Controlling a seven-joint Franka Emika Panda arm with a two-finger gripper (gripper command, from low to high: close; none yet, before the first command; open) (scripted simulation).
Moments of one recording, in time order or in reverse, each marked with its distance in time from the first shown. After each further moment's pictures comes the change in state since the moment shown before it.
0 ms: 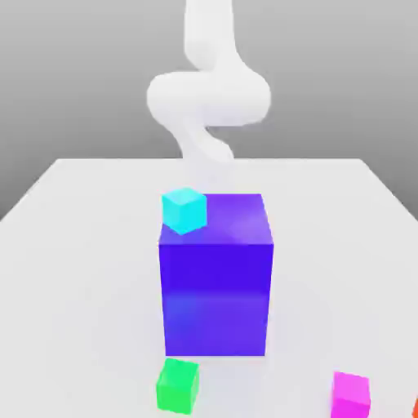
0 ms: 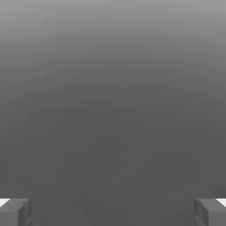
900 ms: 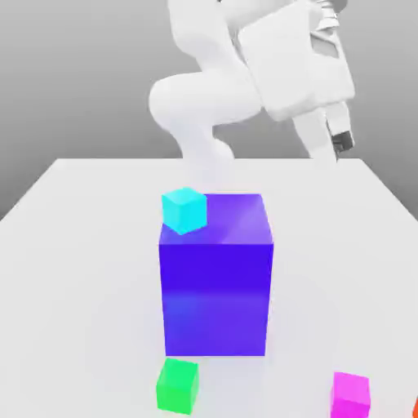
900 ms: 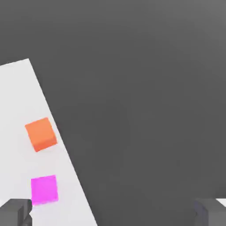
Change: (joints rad) arm 0.493 0.522 -0.319 0.005 0.284 0.095 -1.189
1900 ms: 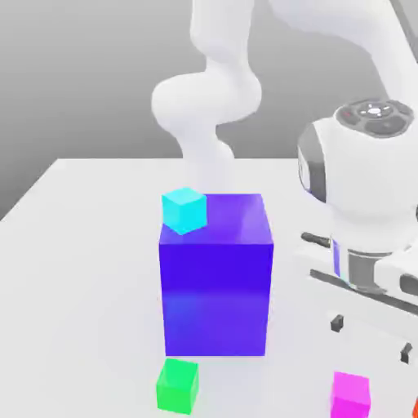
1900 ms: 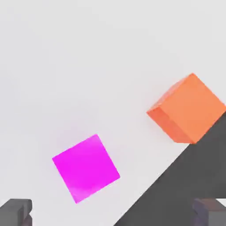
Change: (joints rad) arm 0.111 0.497 0.078 -0.015 0.063 0.172 -1.142
